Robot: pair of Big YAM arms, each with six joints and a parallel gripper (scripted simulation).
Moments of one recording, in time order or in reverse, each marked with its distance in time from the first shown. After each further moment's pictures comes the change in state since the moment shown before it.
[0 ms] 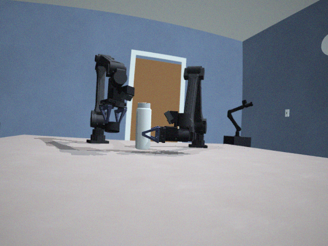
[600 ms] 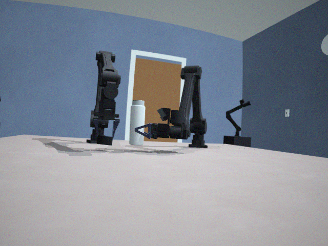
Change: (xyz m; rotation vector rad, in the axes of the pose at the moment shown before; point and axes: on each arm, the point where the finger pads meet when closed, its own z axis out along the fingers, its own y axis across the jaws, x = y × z) left arm -0.012 -0.033 0.030 0.096 -0.011 0.029; right arm 0.013 -0.026 0.057 -0.035 0.122 0.605
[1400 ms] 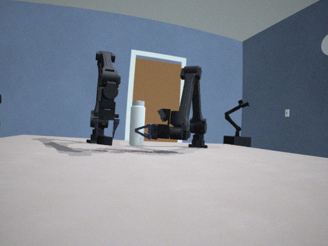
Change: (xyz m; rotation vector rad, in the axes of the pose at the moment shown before) left arm 0.003 0.000 0.000 0.000 -0.002 0.006; right arm -0.002 0.000 0.001 0.001 -0.010 0.029
